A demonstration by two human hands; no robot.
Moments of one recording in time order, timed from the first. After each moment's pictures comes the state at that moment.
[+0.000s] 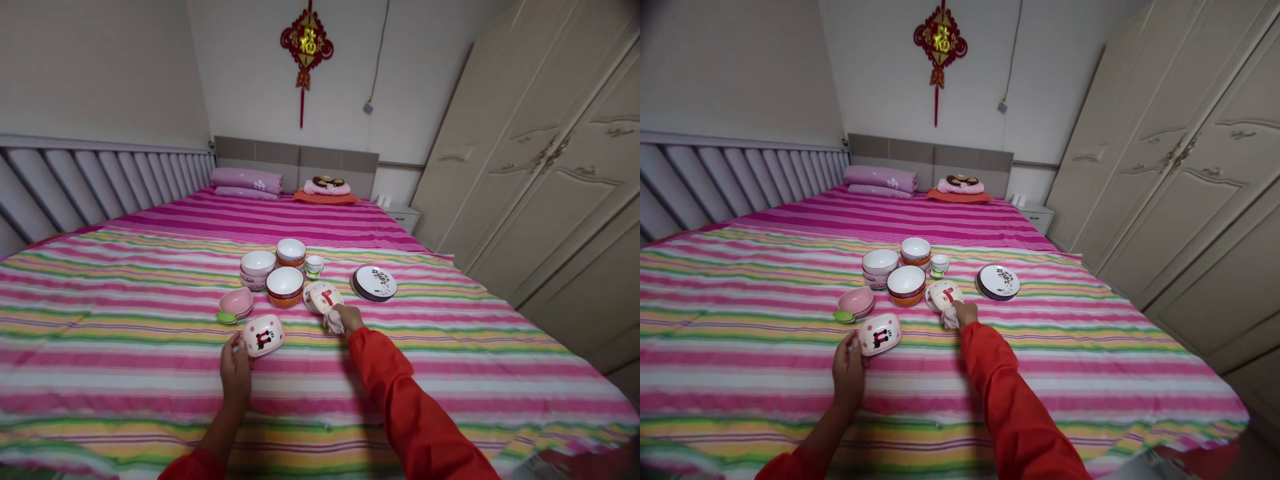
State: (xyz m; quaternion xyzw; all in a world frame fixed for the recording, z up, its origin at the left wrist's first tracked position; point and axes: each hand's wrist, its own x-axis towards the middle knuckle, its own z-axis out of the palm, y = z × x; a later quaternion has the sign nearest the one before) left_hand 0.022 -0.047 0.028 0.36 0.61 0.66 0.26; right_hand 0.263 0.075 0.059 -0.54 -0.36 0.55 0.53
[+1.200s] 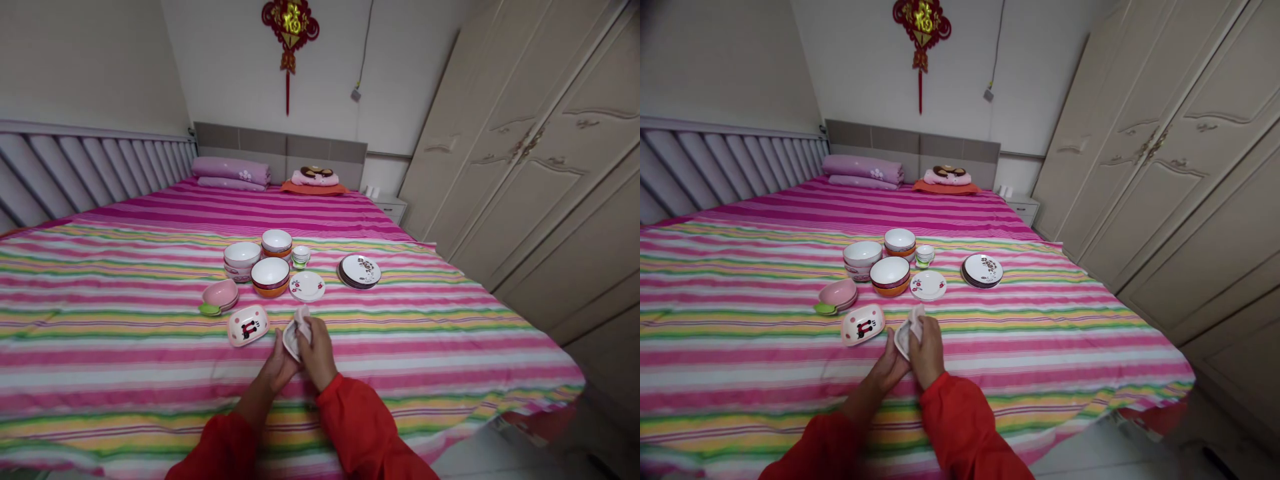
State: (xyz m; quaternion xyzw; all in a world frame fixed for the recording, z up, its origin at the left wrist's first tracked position) left_hand 0.121 -0.039 0.010 0.15 0.16 0.49 0.84; right_hand 0.222 -0.052 0.059 -0.52 -0.62 0.24 0.54
